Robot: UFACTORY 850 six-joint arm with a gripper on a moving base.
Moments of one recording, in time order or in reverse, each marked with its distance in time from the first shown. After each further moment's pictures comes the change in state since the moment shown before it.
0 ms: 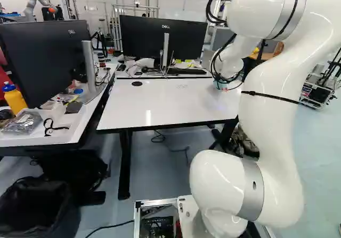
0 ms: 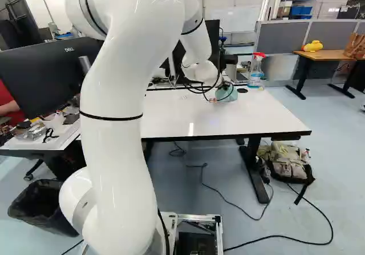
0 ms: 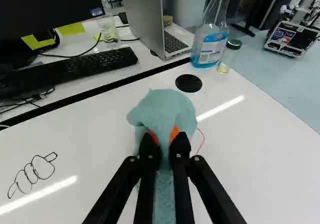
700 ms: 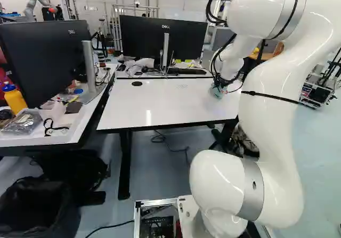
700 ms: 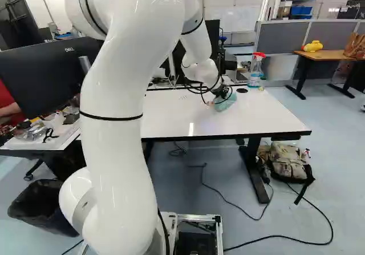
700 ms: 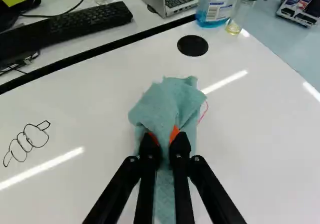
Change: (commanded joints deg) arm 0.0 0.0 0.0 0.0 -11.9 0.0
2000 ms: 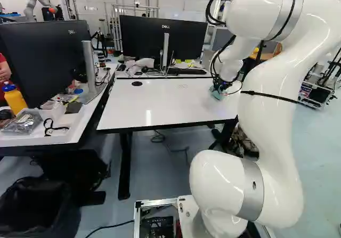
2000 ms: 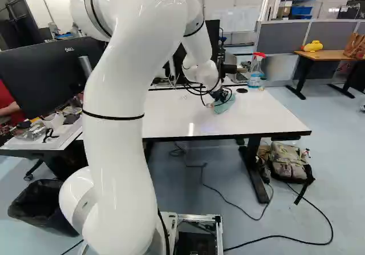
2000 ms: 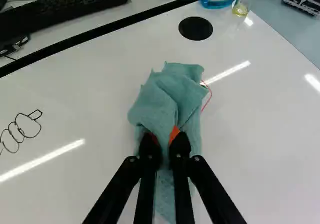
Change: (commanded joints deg) arm -0.1 -1.2 -0.3 0.0 -1.1 0.0
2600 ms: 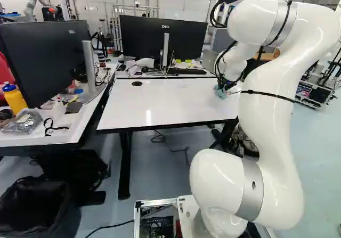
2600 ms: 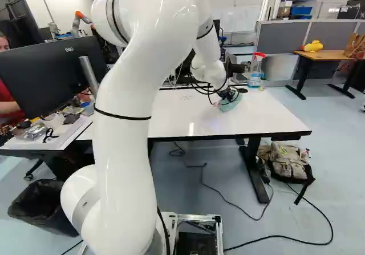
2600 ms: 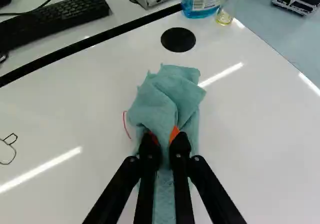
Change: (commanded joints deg) arm -3.1 -5.3 -7.0 0.0 0.0 0.0
